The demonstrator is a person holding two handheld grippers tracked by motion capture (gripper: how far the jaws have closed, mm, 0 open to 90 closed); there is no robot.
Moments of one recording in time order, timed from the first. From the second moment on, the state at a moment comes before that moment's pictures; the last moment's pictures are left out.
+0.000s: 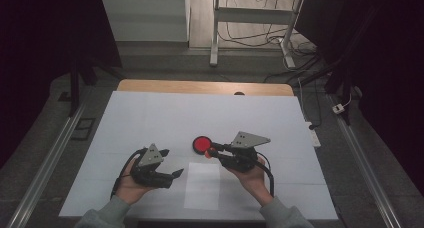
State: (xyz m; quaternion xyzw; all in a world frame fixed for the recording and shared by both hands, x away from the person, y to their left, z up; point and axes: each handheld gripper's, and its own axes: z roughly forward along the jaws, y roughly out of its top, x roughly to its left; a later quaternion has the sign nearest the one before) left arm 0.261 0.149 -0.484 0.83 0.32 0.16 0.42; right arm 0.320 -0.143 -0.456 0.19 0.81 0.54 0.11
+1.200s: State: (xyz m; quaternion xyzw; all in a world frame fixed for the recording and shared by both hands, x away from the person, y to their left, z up) left arm 0.282 0.095 -0.475 0.85 0.28 0.15 0.42; right arm 0.320 -0.143 -0.457 0.20 0.81 0.54 0.11
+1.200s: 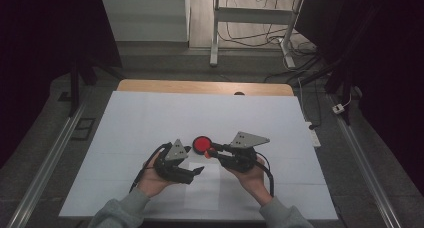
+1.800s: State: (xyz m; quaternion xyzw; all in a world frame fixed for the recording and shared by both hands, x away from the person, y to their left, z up) left arm 0.287 0.079 -0.475 0.86 0.27 0.15 0.42; right arm 0.320 -0.142 -0.457 0.20 0.81 0.55 0.11
